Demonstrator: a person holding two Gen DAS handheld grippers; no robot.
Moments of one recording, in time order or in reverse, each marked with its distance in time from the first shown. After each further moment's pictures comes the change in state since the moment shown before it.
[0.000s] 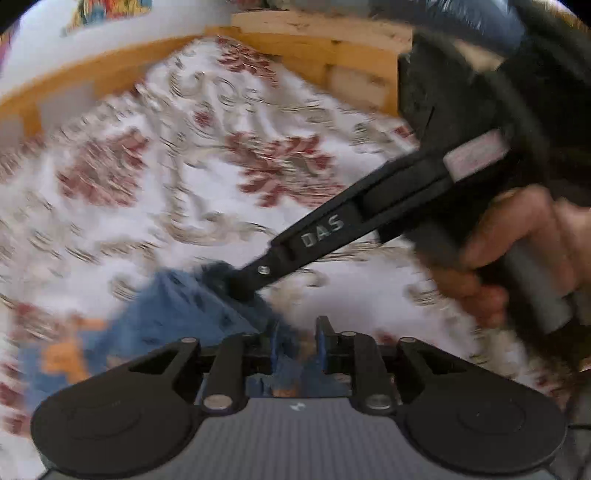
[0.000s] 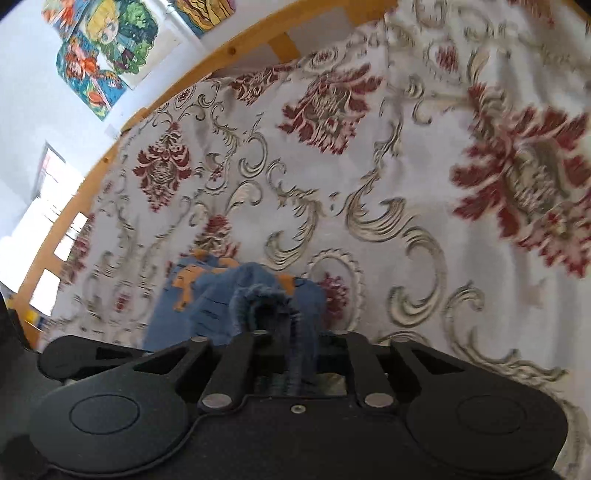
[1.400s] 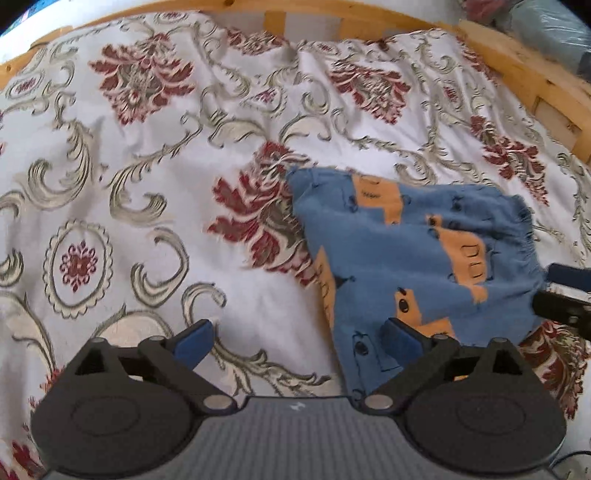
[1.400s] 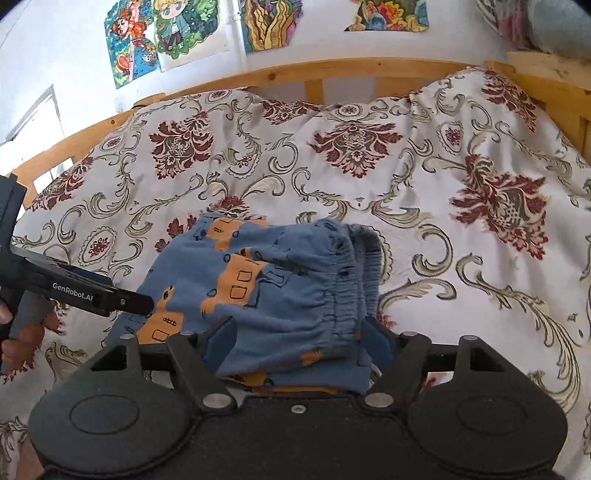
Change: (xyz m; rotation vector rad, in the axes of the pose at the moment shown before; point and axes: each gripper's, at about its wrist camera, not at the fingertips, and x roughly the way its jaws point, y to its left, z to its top) left arm -0.080 0.131 -0.127 -0.417 0.041 0.423; right arm -0.018 0.095 -0.107 -0.175 -0.189 -0.216
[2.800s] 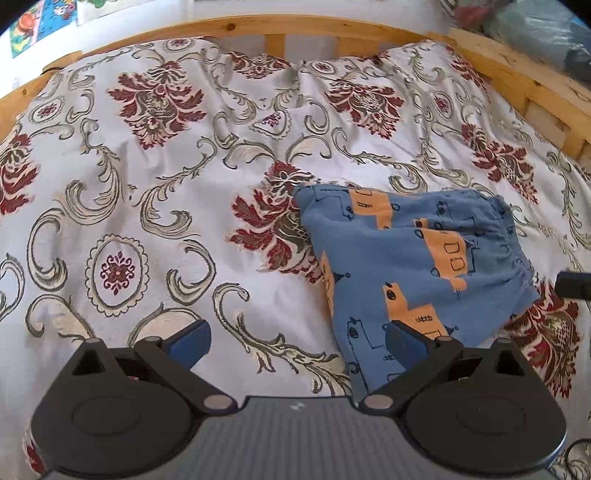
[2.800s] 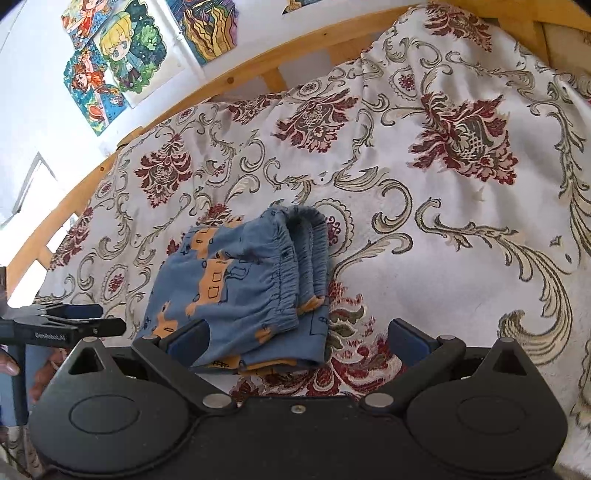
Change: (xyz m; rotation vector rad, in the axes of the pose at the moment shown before) left arm -0.042 -0.002 -0.007 0.055 -0.050 0.028; right arm -0.014 -0.067 0.002 0.245 0.085 0.140
